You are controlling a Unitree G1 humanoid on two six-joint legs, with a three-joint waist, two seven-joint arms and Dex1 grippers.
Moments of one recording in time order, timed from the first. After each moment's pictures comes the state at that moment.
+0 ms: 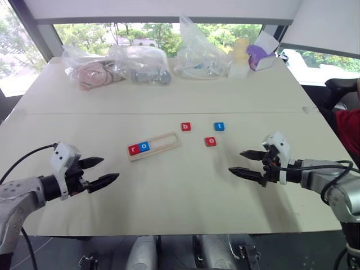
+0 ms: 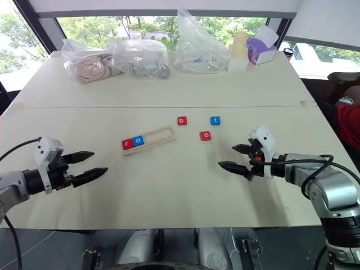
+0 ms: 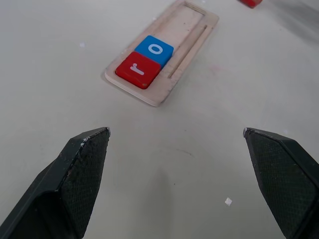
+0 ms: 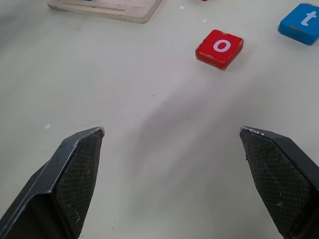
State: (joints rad) left arm 0.12 0.82 0.40 -0.34 -0.63 0.67 -0.90; right arm -0.17 -0.84 -0.11 -0.27 0.59 0.79 0.88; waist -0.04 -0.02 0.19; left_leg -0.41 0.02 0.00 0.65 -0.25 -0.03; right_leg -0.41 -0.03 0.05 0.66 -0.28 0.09
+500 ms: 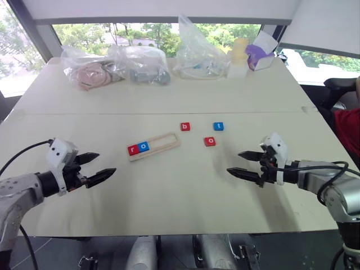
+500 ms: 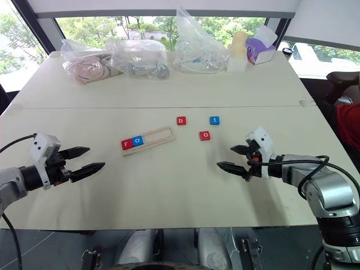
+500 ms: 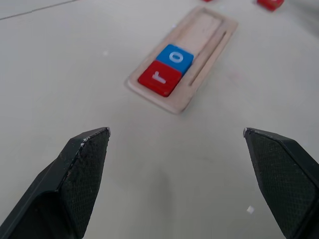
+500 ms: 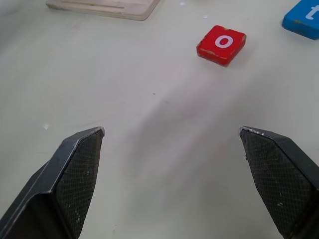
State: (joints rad) left arm 0.10 0.88 0.39 -0.33 -0.59 0.68 -0.87; right arm -0.17 -0.82 -0.10 -0.26 0.58 0.79 0.87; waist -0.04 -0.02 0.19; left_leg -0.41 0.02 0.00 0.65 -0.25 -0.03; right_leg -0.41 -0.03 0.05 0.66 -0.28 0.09
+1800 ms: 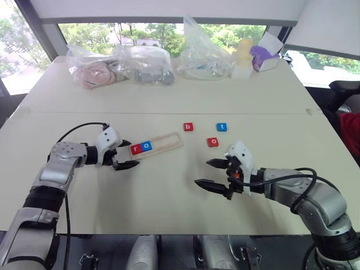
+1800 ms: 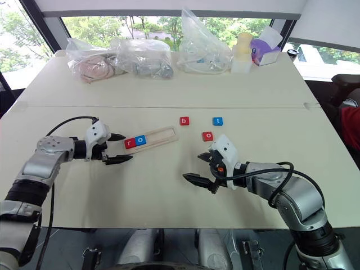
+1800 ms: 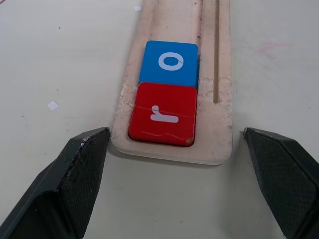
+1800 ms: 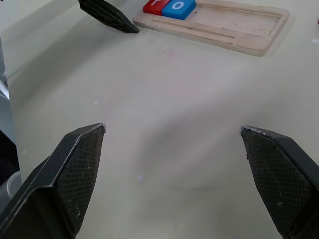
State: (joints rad) left arm -0.48 0.72 -0.10 0.38 -0.16 0.14 -1.12; right arm -0.20 -0.66 0.05 -0.56 0.68 0.97 0.63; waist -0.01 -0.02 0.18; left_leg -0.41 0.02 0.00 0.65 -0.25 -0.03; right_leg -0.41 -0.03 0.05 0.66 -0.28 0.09
